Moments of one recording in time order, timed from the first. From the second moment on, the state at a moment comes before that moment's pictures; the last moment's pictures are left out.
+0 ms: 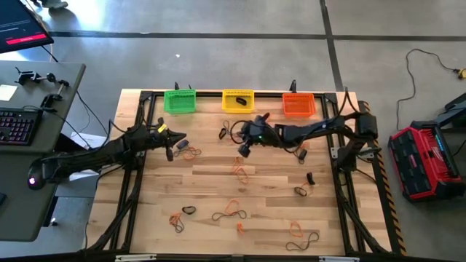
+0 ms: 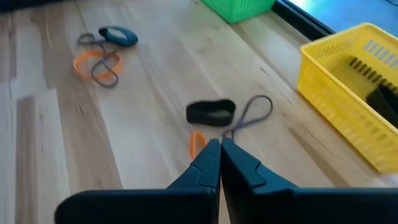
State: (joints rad) left arm 0.37 0.27 0.02 0.00 -0.01 0.04; right arm -0.12 1.74 0.93 0.20 0.26 0.18
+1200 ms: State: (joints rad) left arm -0.05 0.76 0.15 -0.11 -0.20 -0.07; right arm -0.08 1.73 0.90 0.25 0.26 0.10
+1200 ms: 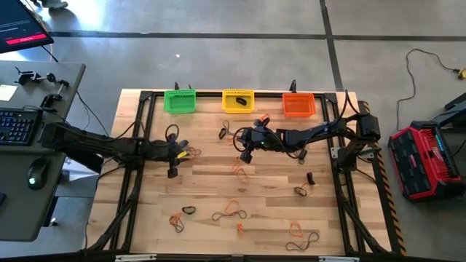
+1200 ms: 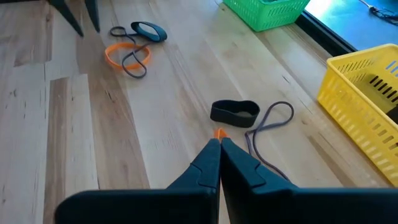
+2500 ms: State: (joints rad) left arm -0.05 1.23 0.31 -0.13 -0.19 -0.09; right arm -0.08 1.73 0.90 0.24 0.22 0.12
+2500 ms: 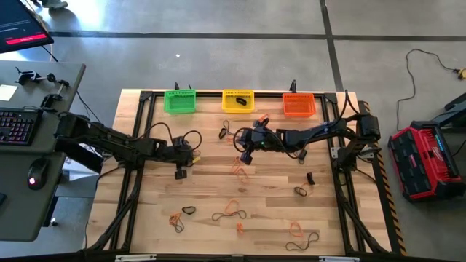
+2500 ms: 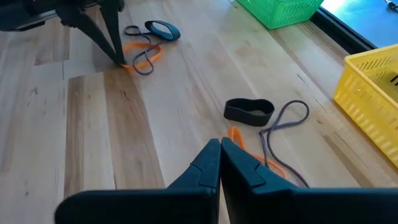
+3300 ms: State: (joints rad) left arm -0.05 1.20 0.53 -0.13 0.03 -0.15; right arm 0.01 1.73 0.90 0.39 0.22 0.00
